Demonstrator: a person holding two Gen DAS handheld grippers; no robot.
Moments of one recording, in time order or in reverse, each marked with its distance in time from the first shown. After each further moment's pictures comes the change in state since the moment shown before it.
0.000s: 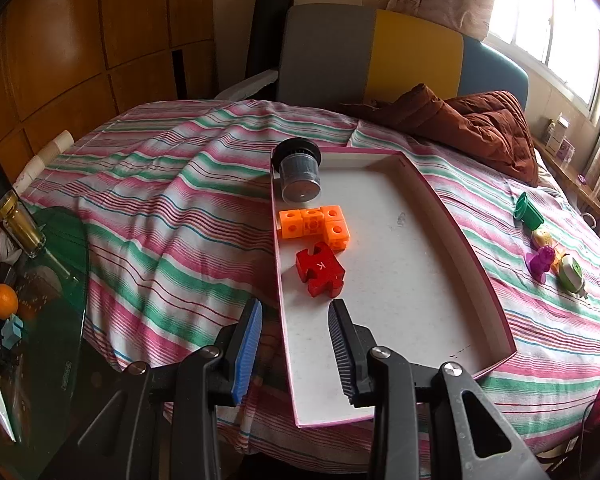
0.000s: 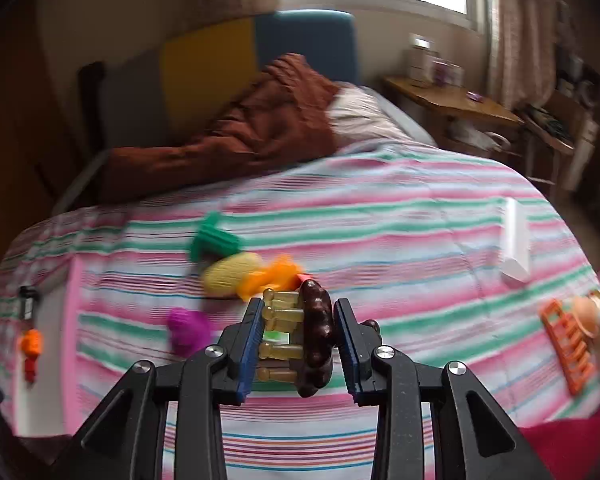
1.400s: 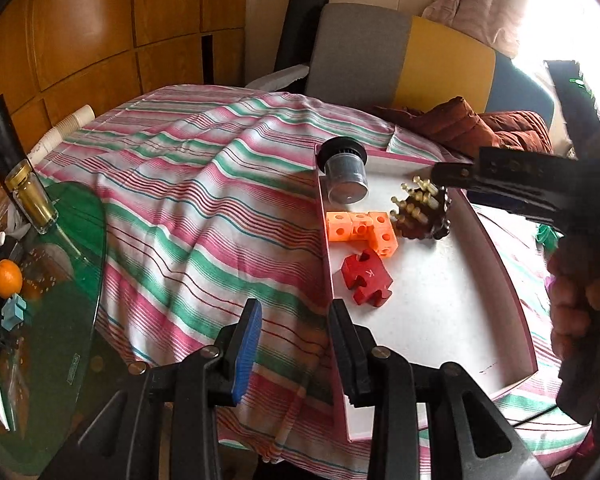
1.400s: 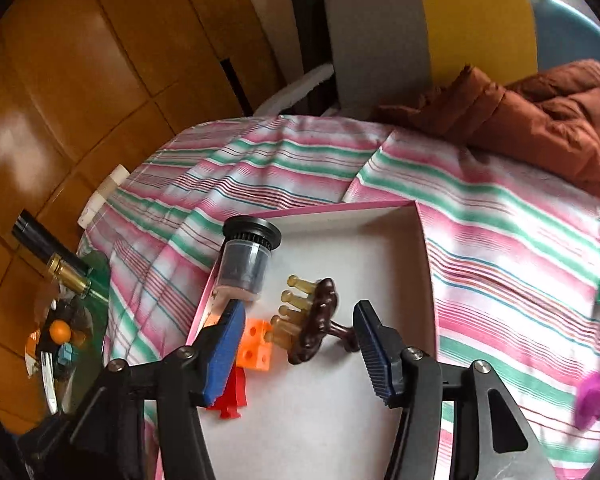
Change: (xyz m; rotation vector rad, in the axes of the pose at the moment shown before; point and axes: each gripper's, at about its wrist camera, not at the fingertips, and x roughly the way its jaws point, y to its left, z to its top) left arm 0.010 0.033 0.002 -0.092 0.009 0.026; right arm 0.078 0.341 -0.033 -0.343 0.172 0.539
